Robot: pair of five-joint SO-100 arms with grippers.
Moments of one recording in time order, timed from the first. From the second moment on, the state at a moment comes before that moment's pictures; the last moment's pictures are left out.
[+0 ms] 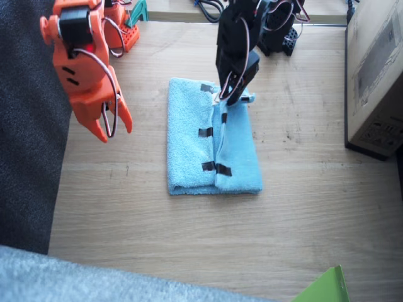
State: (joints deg) arm 0 44.4 52.4 43.4 108.8 100.6; arm 1 99.5 49.8 34.2 110.7 76.7
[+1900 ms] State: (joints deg) arm 0 88.8 181.1 159.4 72.6 92.1; arm 1 93.3 142.7 148.0 63.7 76.4
